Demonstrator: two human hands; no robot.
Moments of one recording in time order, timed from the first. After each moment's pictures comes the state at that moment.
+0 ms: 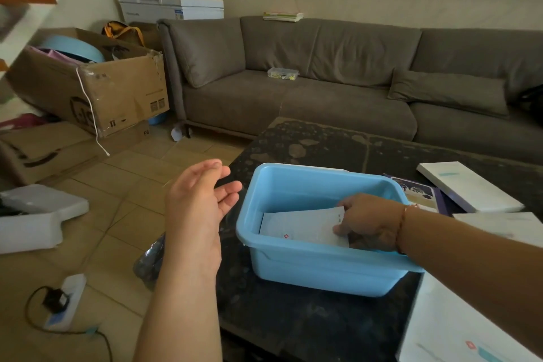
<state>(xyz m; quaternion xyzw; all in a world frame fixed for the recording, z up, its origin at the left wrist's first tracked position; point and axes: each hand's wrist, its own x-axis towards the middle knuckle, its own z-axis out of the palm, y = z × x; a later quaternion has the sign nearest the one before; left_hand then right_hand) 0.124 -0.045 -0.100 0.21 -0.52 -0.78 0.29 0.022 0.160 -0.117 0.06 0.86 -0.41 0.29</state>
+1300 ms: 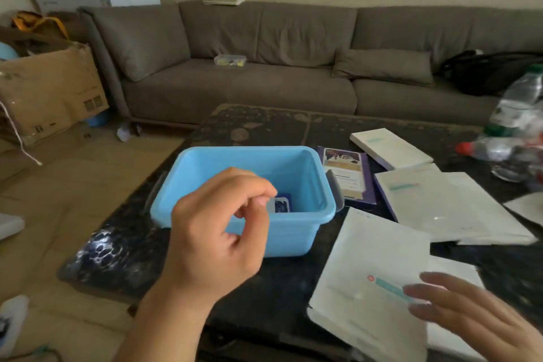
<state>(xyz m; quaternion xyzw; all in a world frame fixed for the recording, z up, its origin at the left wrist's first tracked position) 0.162 0.057 -0.103 -0.27 -0.76 -0.36 0.47 0.213 0.389 -0.164 -0.36 0.93 -0.04 -0.07</state>
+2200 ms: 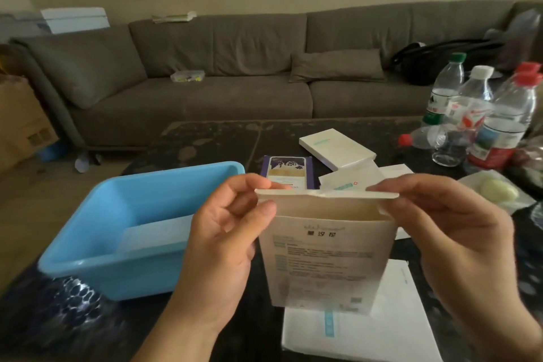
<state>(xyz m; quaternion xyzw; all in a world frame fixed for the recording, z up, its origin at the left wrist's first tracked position) 0.152 0.176 -0.098 -0.14 -0.56 -0.82 0.03 0.174 0.383 -0.103 -0.11 0.69 -0.64 -0.33</state>
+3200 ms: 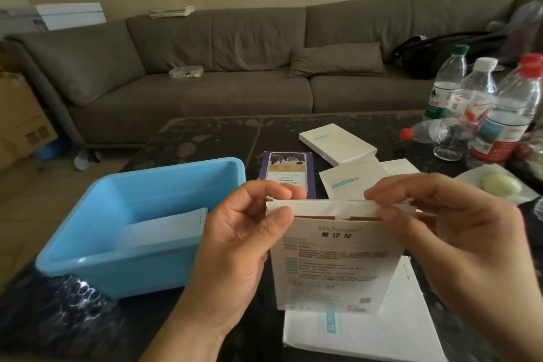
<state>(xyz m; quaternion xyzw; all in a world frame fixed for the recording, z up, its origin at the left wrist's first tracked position) 0.149 0.180 -0.107 -0.19 -0.54 -0.82 -0.03 0.185 0.382 -0.095 -0.11 0.75 -0.59 -0.27</state>
